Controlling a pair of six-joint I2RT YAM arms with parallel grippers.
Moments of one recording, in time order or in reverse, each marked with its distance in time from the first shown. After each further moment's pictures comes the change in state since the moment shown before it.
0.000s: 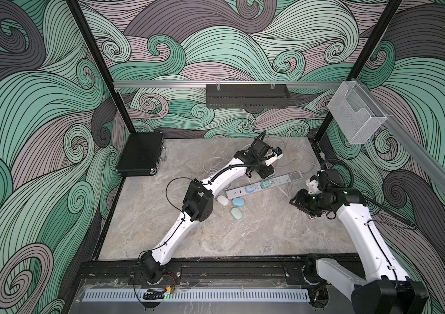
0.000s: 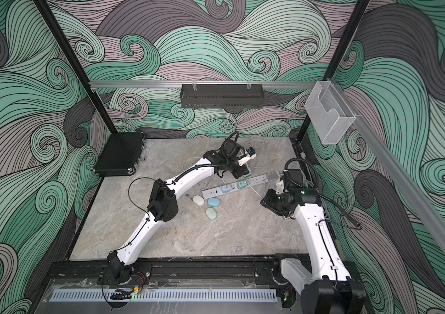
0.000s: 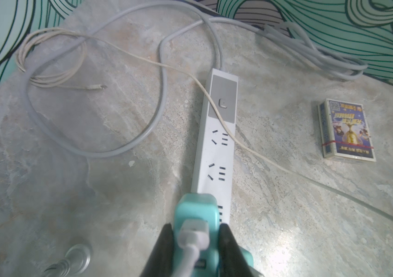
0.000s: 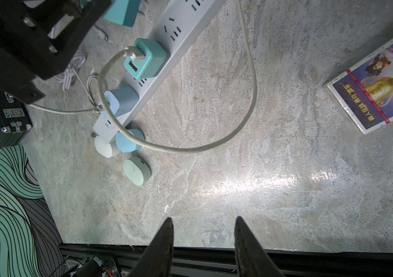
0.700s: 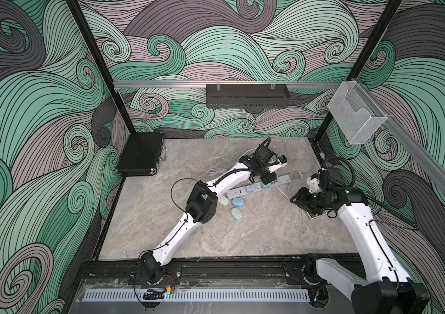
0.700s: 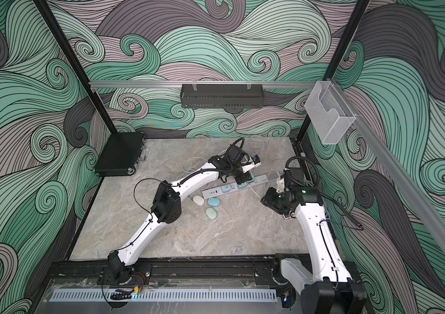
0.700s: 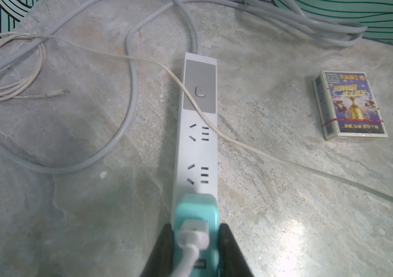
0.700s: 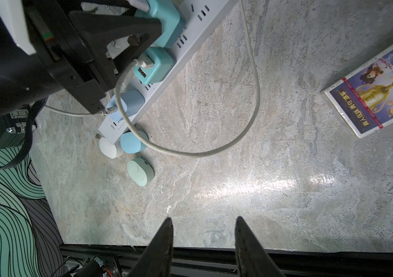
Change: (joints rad) left arm -0.040 0.058 -0.013 0.026 -0.002 0.113; right arm 0.001 0.001 0.034 -0.012 0.005 -0.003
